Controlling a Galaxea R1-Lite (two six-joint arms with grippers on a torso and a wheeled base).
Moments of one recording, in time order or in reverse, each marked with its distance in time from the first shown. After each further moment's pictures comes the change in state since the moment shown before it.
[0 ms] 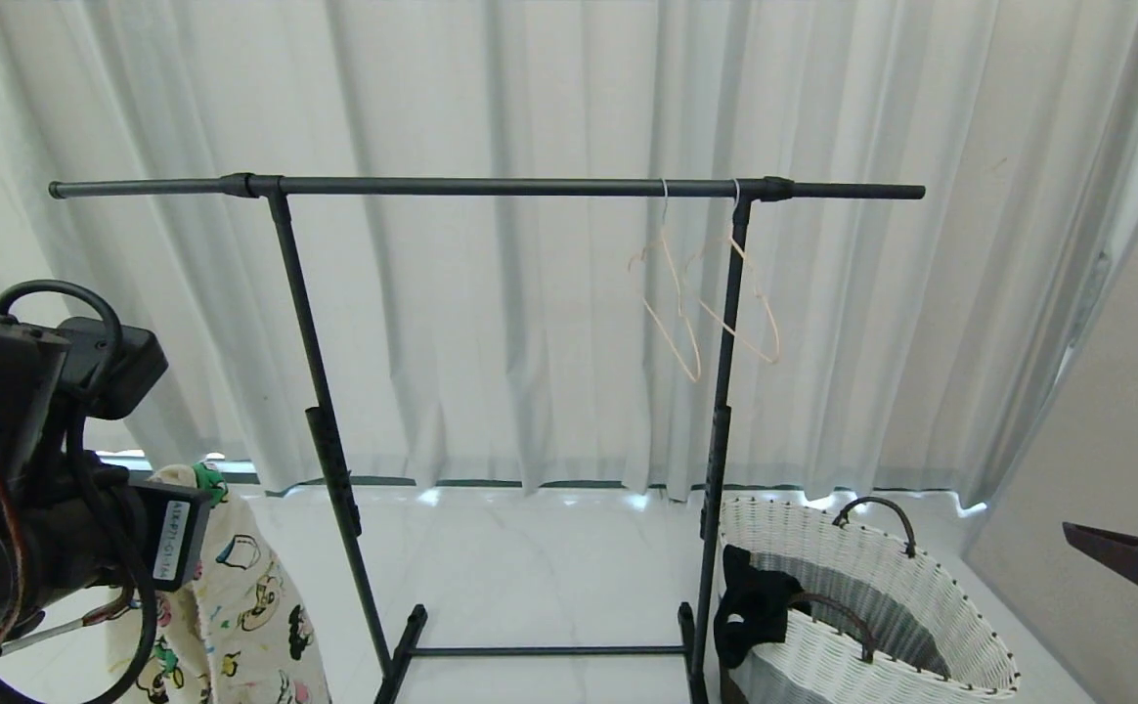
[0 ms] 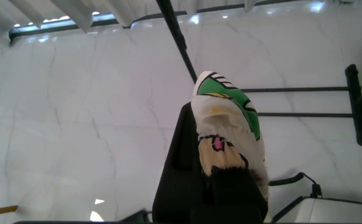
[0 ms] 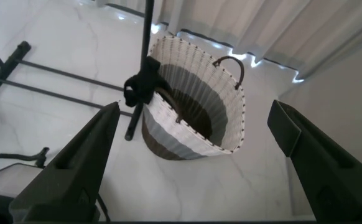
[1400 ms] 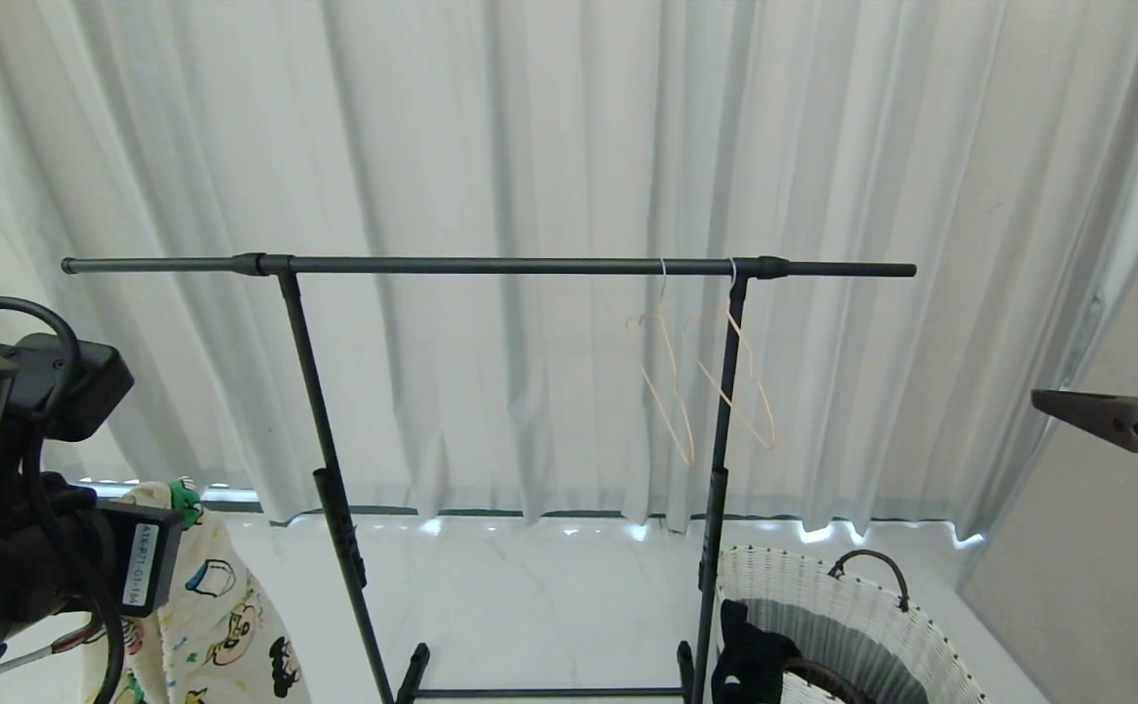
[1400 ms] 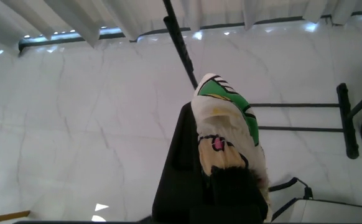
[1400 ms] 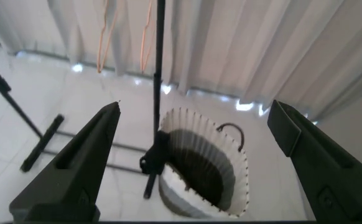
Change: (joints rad) left arm 0.000 -0.055 0.044 0.000 0.000 0.002; right arm -0.089 0.154 -0.177 -0.114 0.145 0.084
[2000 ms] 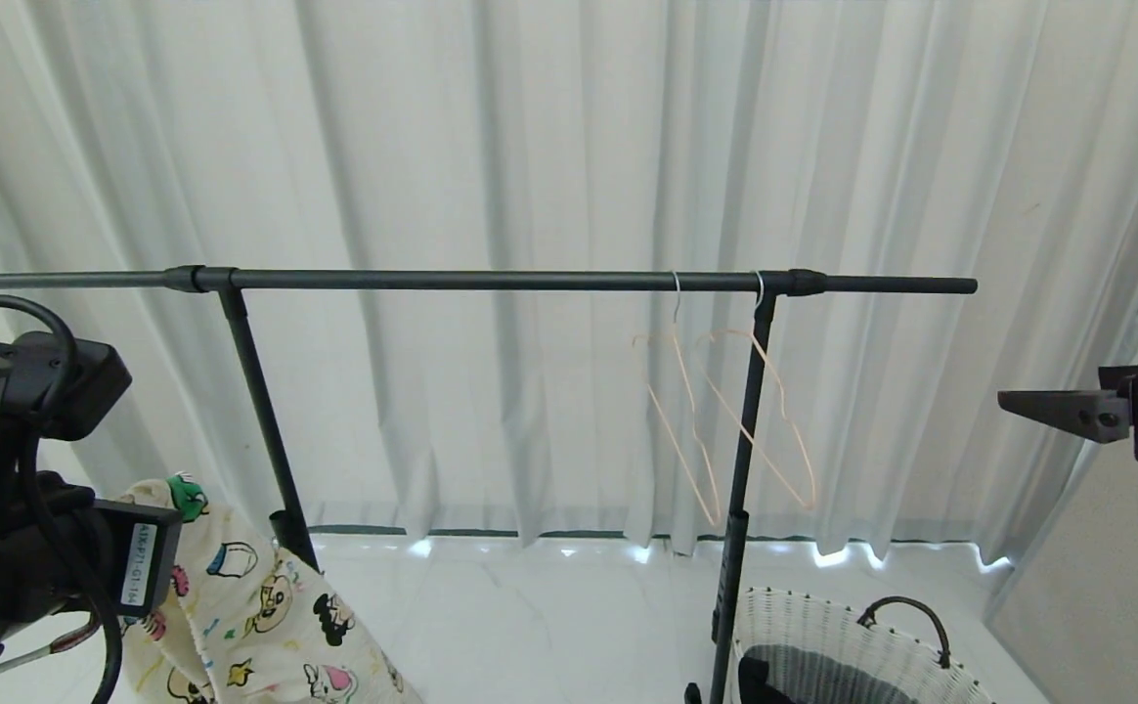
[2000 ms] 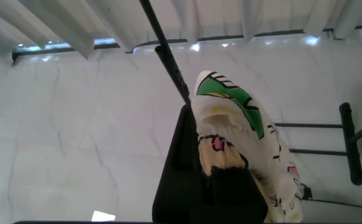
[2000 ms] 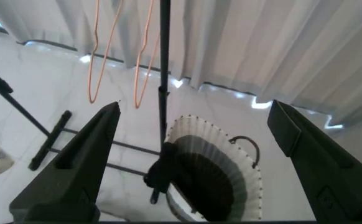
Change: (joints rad) left arm -0.003 -0.009 -0.001 0.000 0.000 0.001; right arm 0.040 0.064 -0.074 0.086 0.026 0.032
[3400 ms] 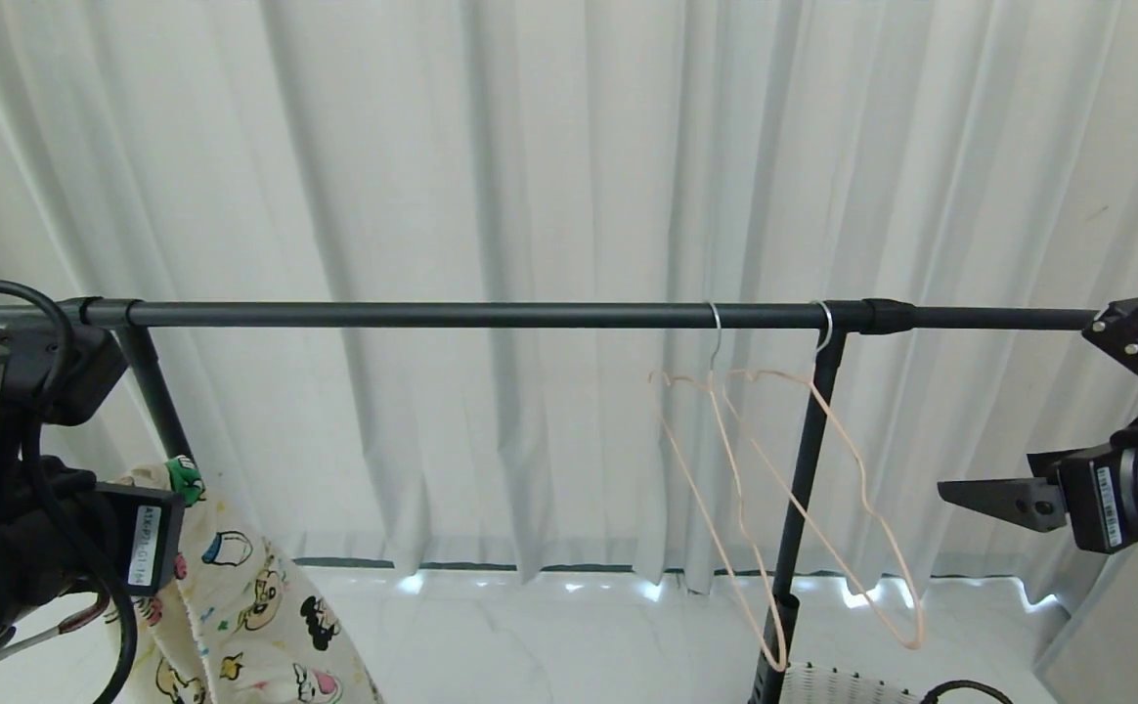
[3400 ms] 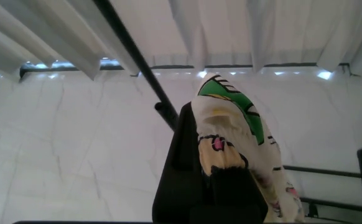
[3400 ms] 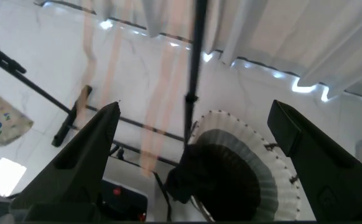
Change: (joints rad) left arm -0.005 0.004 0.010 -0.067 0.047 0.014; right arm 0.153 0.032 0.078 0.068 -0.031 0.086
